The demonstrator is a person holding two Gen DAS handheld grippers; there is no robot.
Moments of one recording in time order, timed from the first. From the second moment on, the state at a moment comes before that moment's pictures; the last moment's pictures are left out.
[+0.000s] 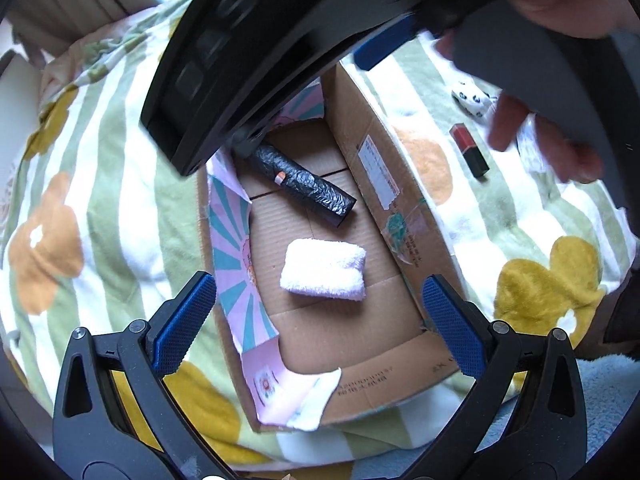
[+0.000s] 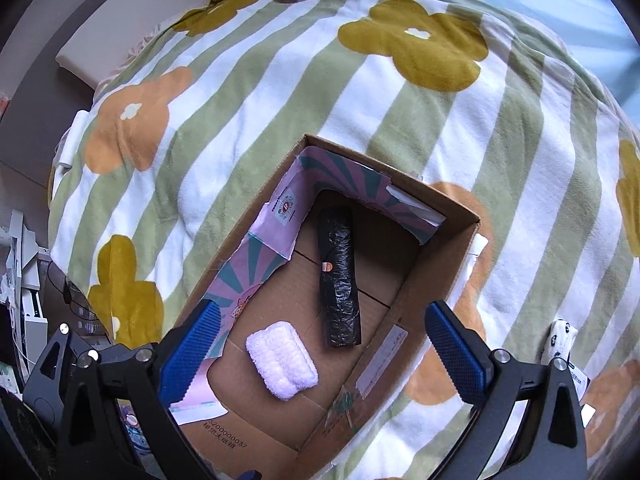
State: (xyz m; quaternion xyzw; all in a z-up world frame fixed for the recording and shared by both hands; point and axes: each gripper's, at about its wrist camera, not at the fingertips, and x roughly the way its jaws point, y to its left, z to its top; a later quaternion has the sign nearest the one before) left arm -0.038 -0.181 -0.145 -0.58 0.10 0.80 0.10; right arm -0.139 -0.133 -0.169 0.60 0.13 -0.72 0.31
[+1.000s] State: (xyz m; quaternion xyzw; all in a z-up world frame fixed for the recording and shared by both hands) left arm -0.011 -0.094 -0.041 -0.50 0.02 0.86 0.07; right arm -0.041 0.119 -0.051 0.51 0.06 -0.85 0.12
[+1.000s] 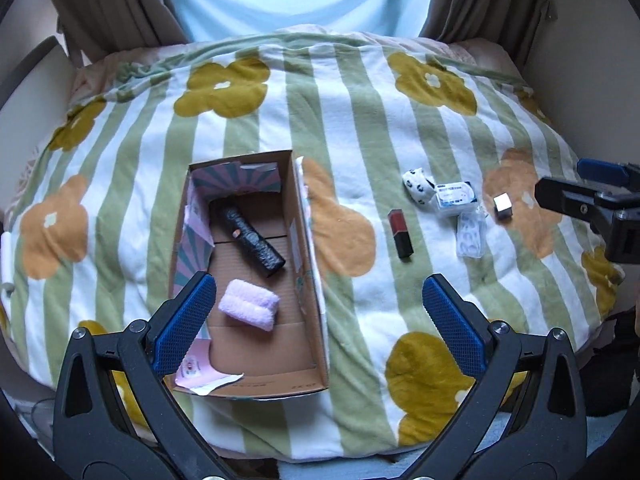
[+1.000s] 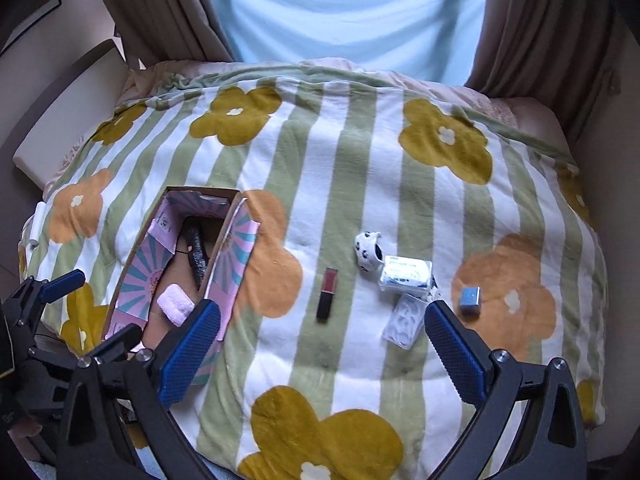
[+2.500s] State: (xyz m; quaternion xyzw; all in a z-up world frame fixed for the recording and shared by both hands) left arm -0.252 0.076 -0.211 -0.66 -0.01 0.73 0.20; right arm -0.126 0.182 -0.214 0.47 0.10 -0.88 -0.01
